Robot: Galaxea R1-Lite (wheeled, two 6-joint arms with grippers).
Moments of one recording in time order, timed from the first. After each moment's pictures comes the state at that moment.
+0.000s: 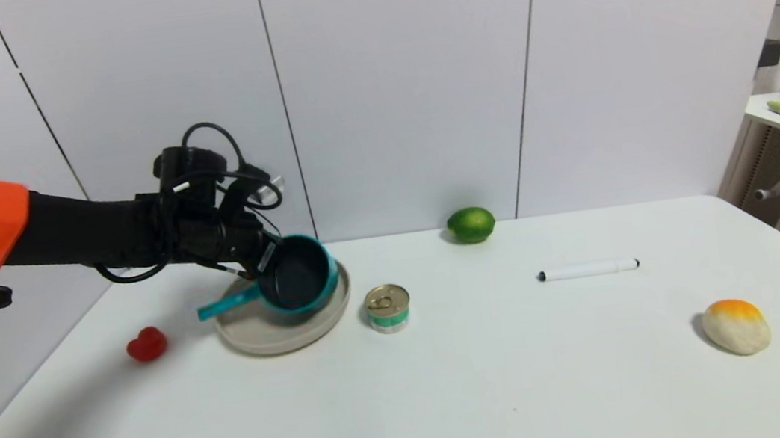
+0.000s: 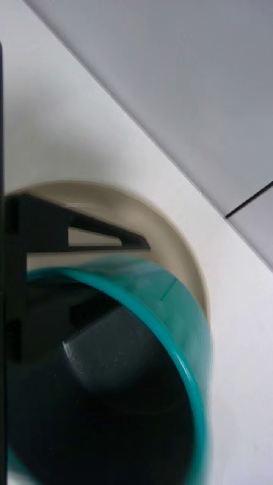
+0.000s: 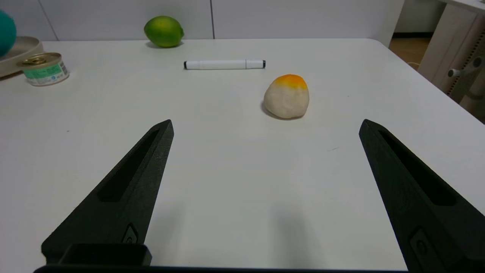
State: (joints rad) left arm -0.20 2.09 -1.45 -0.02 -0.22 0.49; right arm 0.00 0.00 0.00 0.00 0.00 0.01
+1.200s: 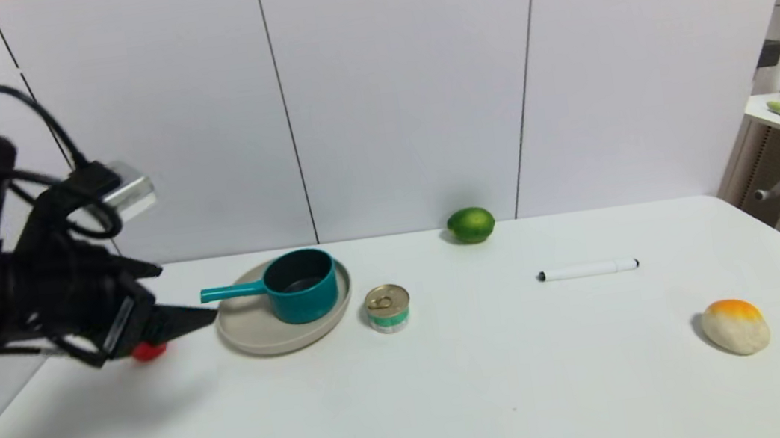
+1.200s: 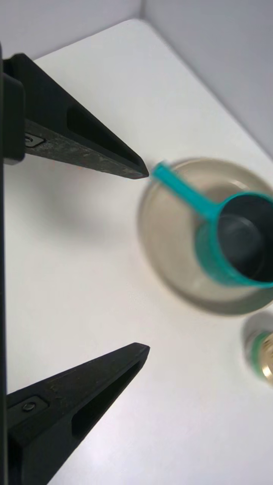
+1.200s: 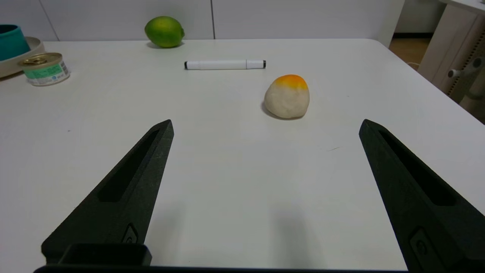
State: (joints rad) left arm -0.17 1.38 -1.06 0.34 -0.22 0.44; right arm 0.00 0.00 0.00 0.00 0.00 0.01
